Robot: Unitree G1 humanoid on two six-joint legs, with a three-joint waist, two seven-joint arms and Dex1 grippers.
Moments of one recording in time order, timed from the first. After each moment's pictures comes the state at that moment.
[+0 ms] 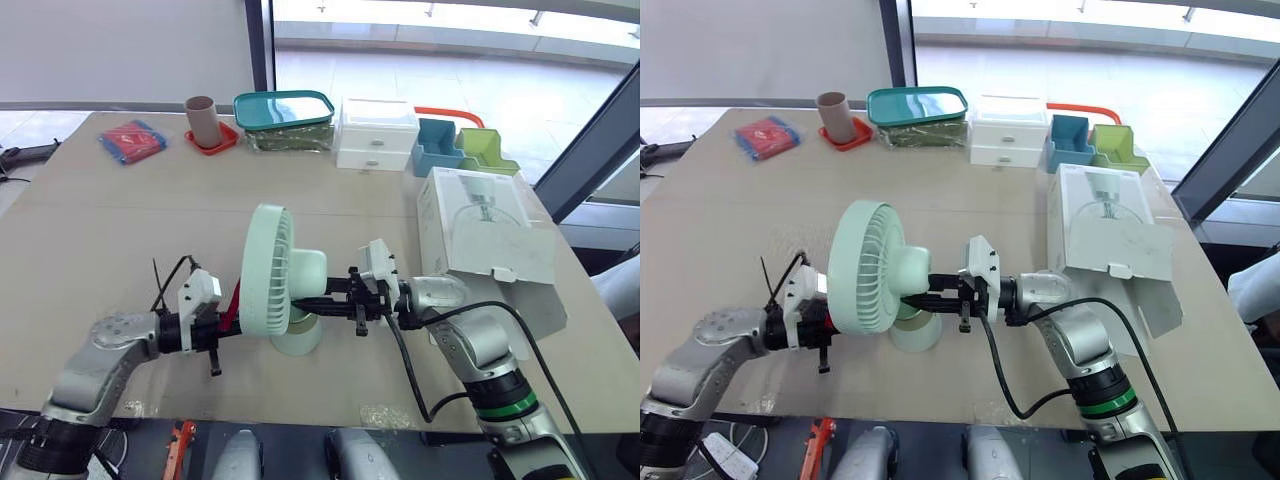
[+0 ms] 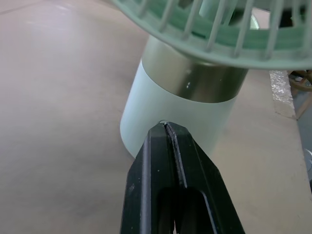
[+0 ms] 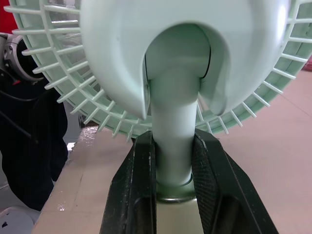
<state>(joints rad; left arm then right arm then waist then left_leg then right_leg) -0.13 0.67 0.05 -0.22 -0.51 0.37 -1.11 -0.45 -0.40 0.22 -0.16 0.43 0.31 1.11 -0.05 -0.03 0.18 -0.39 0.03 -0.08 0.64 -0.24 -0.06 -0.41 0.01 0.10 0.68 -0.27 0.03</state>
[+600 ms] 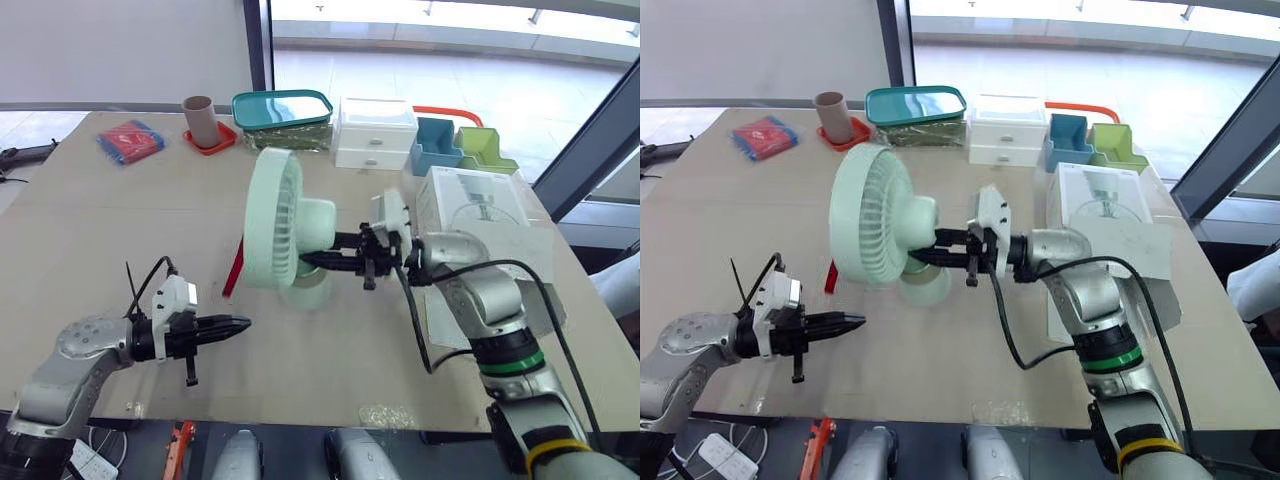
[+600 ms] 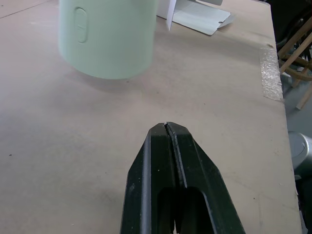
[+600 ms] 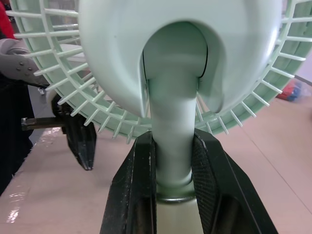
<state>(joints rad) -0.05 0.70 0.06 -0.25 -0.51 0.32 -1.15 -0.71 -0.42 0.15 0.07 0.44 0.29 1.15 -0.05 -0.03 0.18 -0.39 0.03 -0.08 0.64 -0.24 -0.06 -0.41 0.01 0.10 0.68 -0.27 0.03</state>
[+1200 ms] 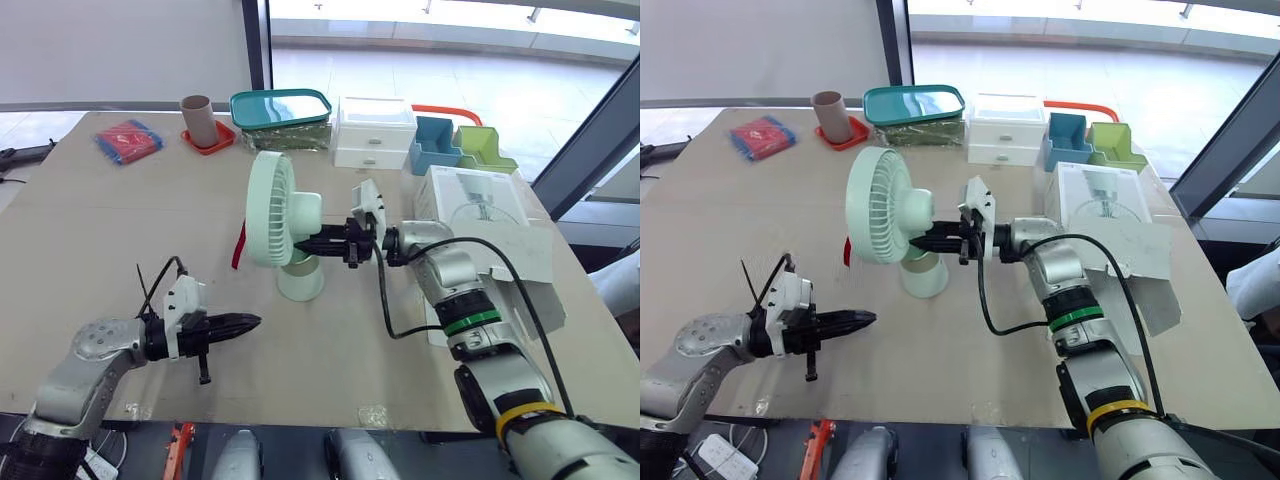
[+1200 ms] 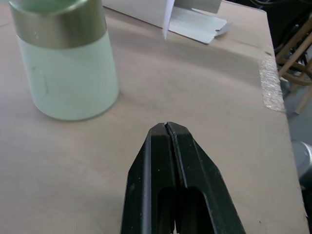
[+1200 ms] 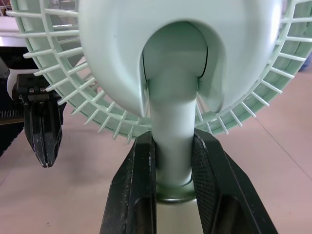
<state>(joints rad) -0.06 0.67 0.03 -0.25 -0.51 0.30 -1.11 -0.87 -0.31 0.16 0.53 0.34 0.12 1.27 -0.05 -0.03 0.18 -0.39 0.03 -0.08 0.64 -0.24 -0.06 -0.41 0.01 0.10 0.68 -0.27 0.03</state>
